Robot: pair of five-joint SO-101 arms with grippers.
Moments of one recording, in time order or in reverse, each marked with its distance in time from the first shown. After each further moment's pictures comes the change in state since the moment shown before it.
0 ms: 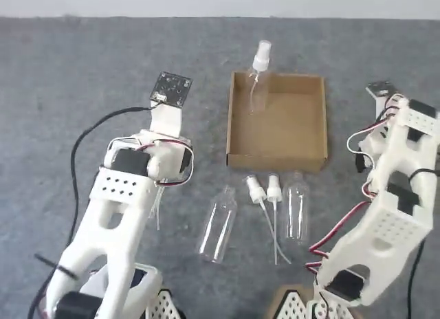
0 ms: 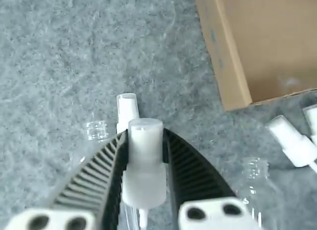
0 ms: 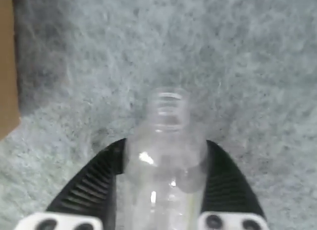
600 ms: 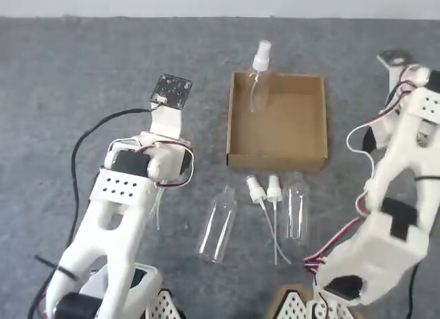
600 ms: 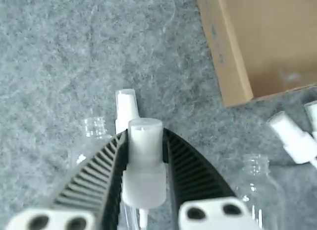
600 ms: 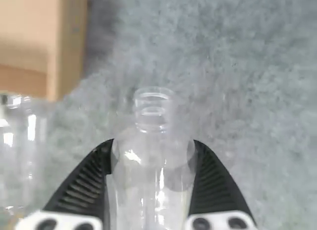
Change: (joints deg) left arm 0.0 -0.4 0.8 0.0 0.0; right arm -2.5 -16.0 -14.1 24.0 -2.5
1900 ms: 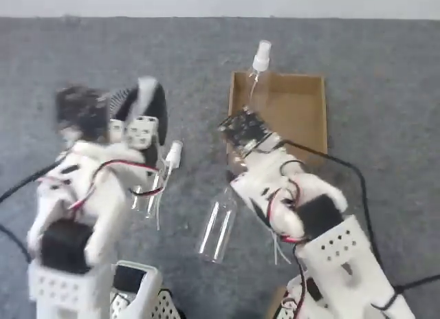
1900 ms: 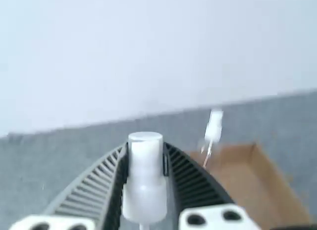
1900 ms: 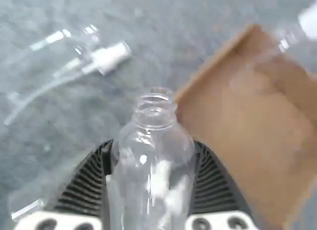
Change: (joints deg) left arm 0.0 -30.7 -18.5 4.1 5.4; right arm -55.9 -64.6 69.0 -41.1 -19.1
